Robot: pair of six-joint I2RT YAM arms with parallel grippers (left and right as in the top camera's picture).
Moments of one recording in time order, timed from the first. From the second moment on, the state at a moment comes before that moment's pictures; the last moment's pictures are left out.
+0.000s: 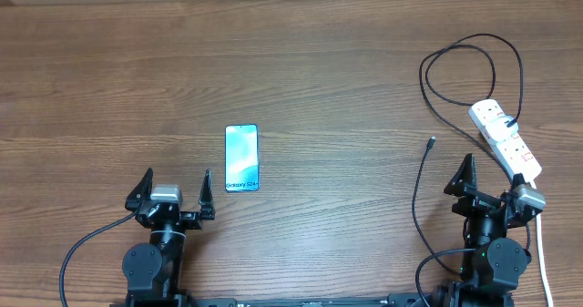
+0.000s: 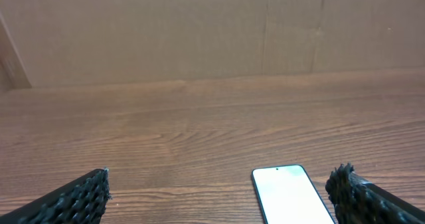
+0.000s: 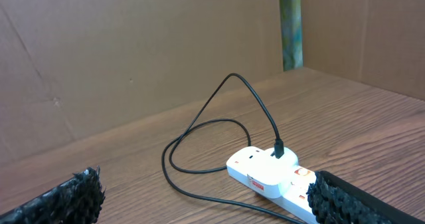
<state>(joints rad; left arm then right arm) 0.01 0.01 0.01 -0.07 0.05 0.03 -0.23 0.01 0.02 -0.02 0.08 0.21</state>
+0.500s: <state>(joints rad) 0.01 0.01 0.01 -0.07 0.06 0.03 -0.23 0.01 0.02 -0.02 0.08 0.21</state>
